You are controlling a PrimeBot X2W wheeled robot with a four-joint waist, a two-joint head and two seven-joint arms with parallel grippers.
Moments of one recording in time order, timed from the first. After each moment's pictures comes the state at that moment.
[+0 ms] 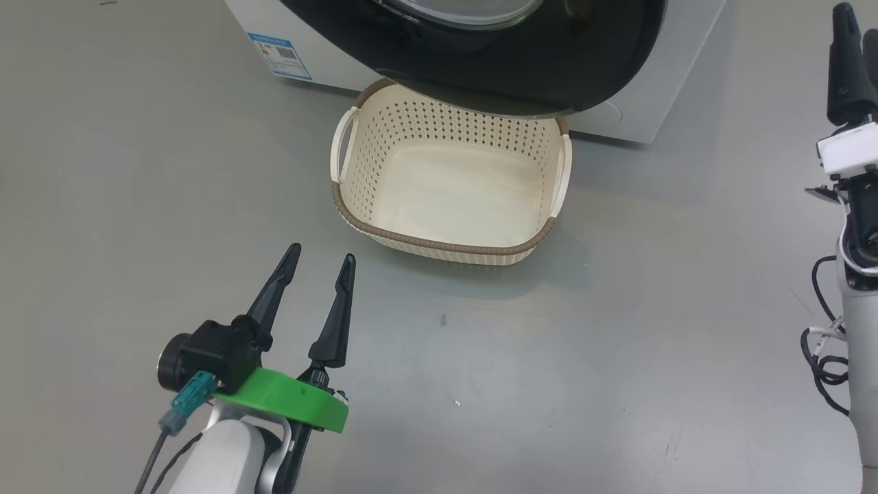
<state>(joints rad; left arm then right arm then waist) -0.21 0.03 -0.33 0.17 -0.41 -0.12 -0.25 -0.55 -0.23 0.00 0.20 0.93 0.07 0.05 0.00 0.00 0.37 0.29</state>
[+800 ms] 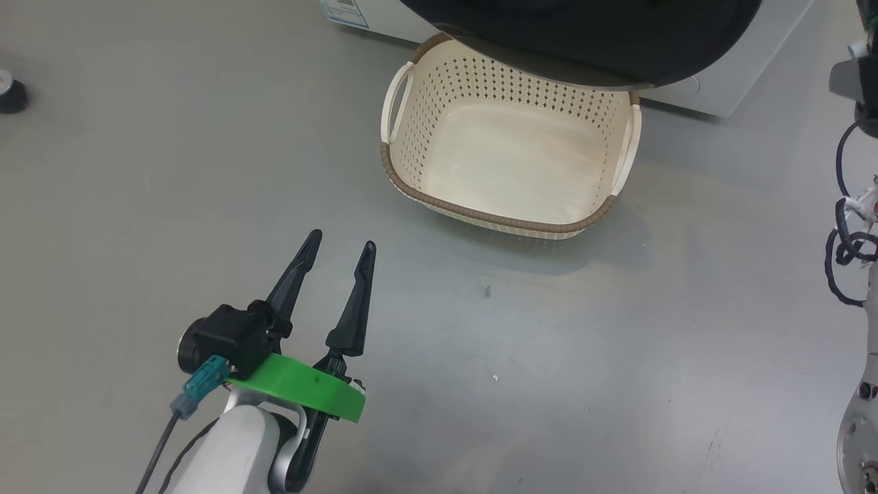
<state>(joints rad) -0.26 0.03 -0.39 0.18 -0.48 -0.12 -0.25 -0.85 -0.19 -0.08 0.32 1.25 -0.09 0.38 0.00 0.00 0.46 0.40</state>
